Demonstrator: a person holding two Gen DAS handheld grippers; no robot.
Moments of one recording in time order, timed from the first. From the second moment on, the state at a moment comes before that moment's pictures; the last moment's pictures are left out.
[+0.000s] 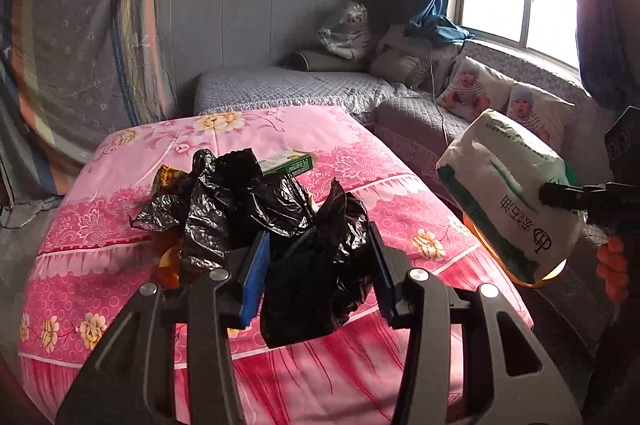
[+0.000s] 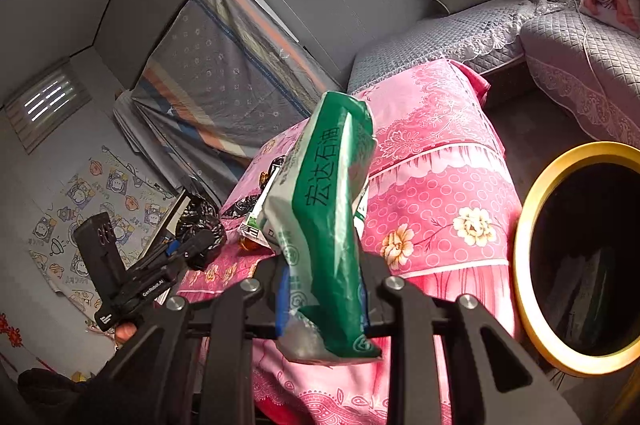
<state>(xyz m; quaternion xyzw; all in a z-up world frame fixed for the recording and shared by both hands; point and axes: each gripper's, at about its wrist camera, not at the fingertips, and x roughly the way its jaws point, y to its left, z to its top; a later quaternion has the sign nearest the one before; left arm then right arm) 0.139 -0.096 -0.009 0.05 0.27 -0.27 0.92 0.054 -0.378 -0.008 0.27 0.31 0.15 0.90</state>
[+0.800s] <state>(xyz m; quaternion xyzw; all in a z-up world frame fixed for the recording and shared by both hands) 0.118 -0.163 0.026 0.07 0.23 -0.32 0.92 0.041 -0.441 0.004 0.27 0.27 0.02 0.92</state>
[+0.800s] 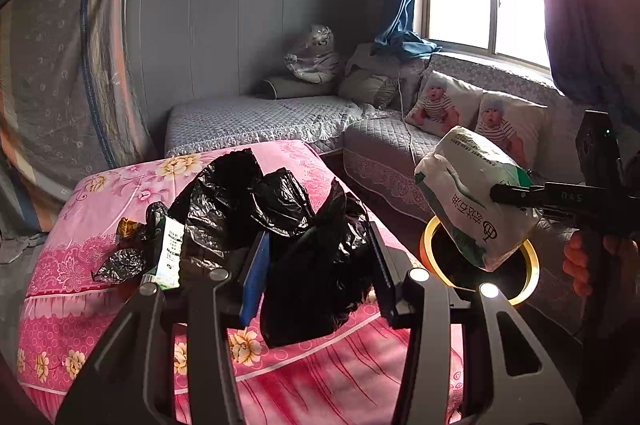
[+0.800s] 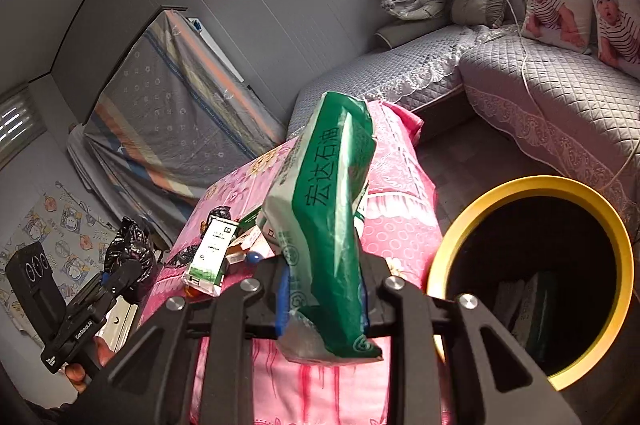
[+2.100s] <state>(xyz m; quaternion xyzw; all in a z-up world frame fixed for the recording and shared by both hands) 0.138 -0.412 -0.038 0.13 0.30 -0.46 0.83 -0.026 -0.574 -0.081 0.28 0.27 -0.25 0.89</state>
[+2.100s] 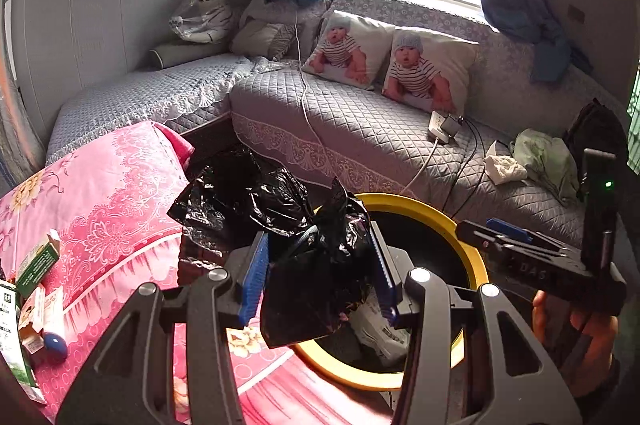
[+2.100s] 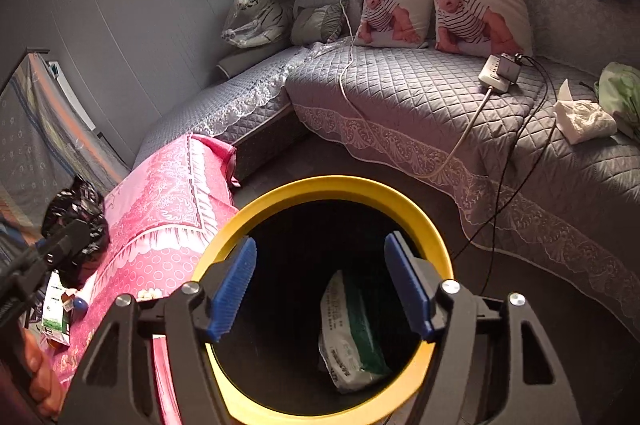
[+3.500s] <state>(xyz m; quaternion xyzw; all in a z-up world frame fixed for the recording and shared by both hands) 0.149 -0.090 0.097 -0.07 0.04 -0.22 0.97 0.077 -0.343 0.005 0.17 0.29 0.09 0.94</state>
